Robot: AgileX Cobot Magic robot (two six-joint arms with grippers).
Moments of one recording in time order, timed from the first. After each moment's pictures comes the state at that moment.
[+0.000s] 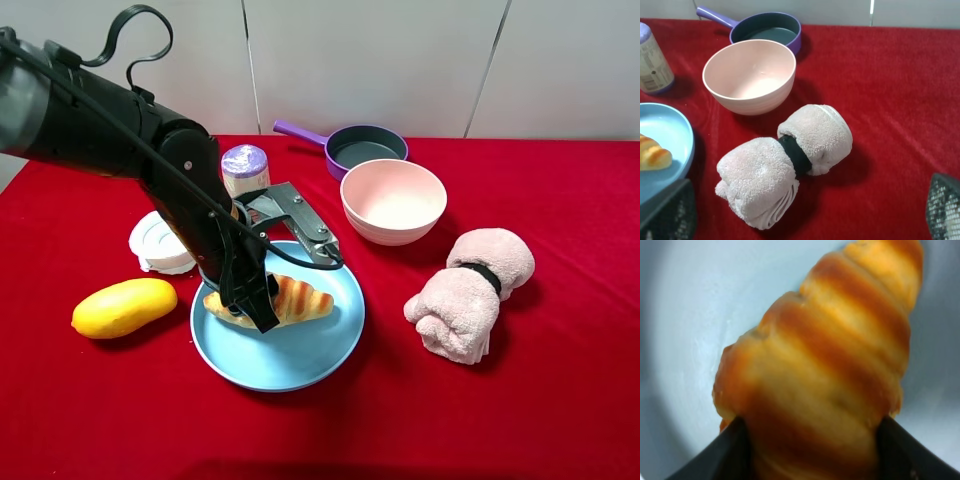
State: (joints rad) left arm -0.74 1.83 -0.95 -0.02 0.44 0.35; right arm 0.25 -0.01 -0.50 0.02 1.02 0.03
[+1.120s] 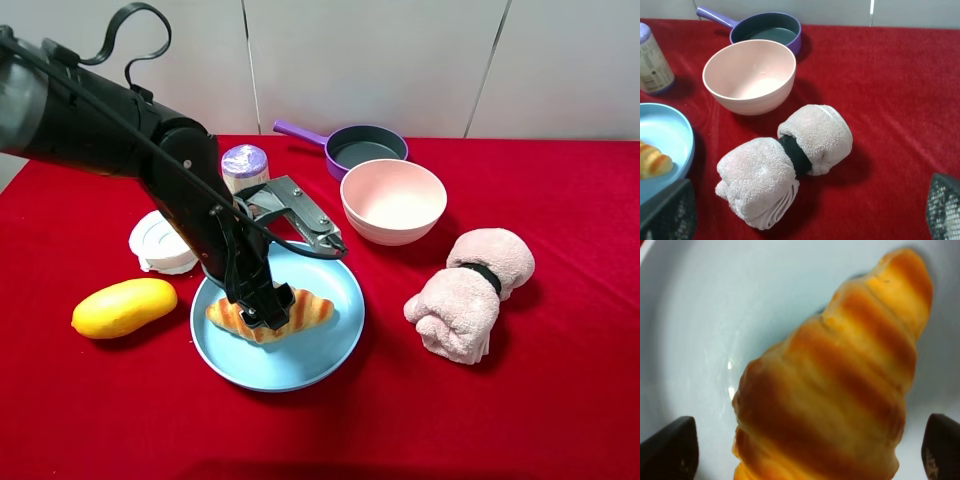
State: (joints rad) left arm -0.74 1.82 -0.95 -0.03 0.41 0.30; right arm 0.25 -0.01 -0.50 0.02 1.02 0.03
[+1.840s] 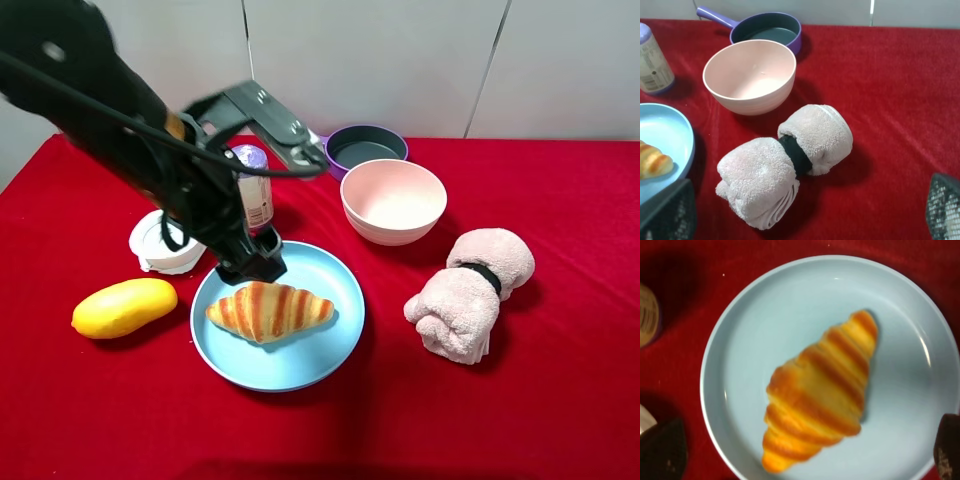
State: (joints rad) left arm -0.74 1.50 -0.95 -0.03 0.55 0.28; right arm 0.25 -0.01 -0.50 0.02 1.02 0.03
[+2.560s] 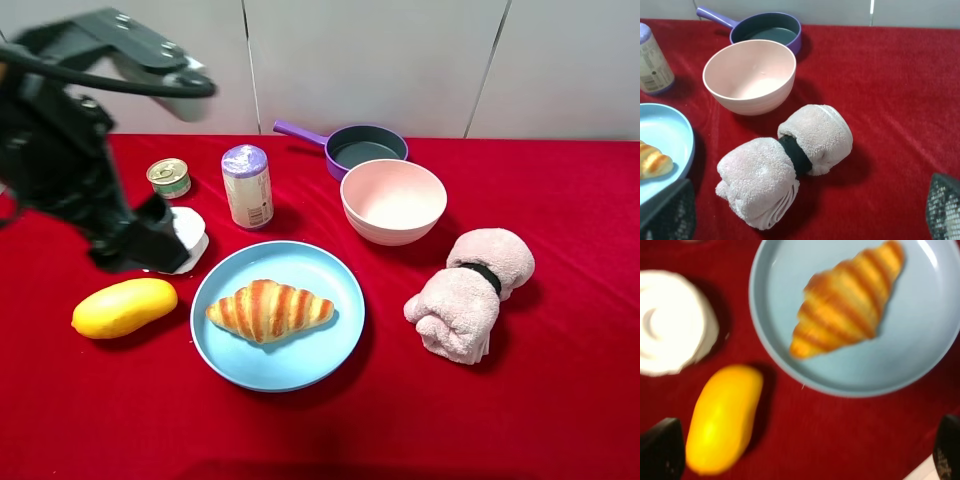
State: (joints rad) left arm -0.73 1.20 -0.95 0.12 0.92 0.01; right arm 0.25 -0.01 -0.50 0.02 1.02 0.03
